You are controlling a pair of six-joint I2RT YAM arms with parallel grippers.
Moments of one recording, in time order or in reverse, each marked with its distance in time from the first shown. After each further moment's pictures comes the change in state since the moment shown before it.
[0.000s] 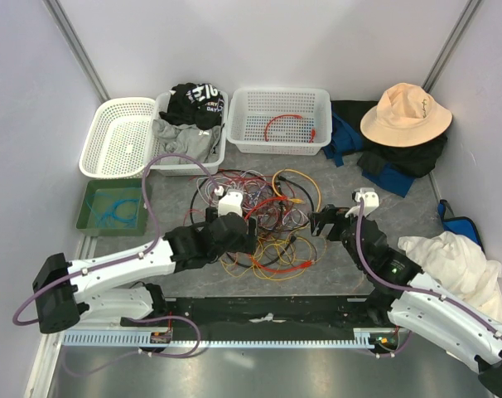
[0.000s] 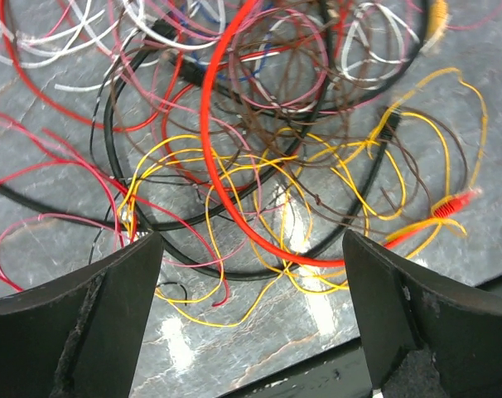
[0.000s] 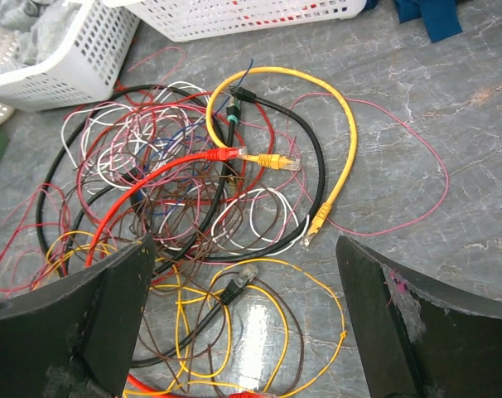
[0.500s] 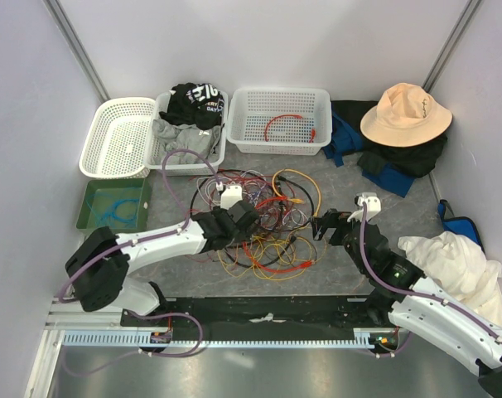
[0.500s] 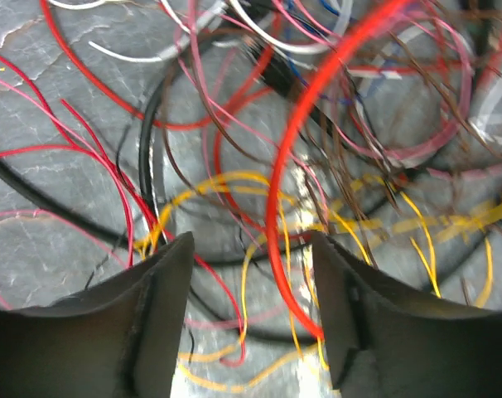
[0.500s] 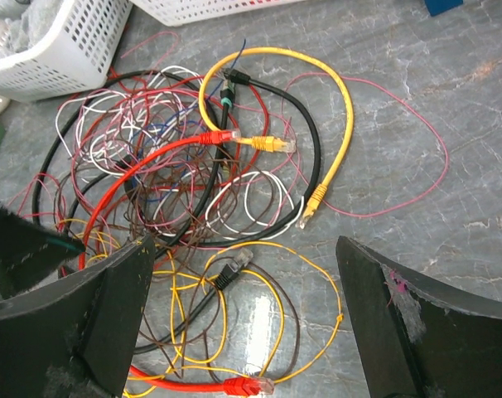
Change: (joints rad) left arm 0.134 0.285 0.048 0.017 0.003 -0.148; right arm 0.000 -0.062 -0.034 -0.042 -0.011 0.033
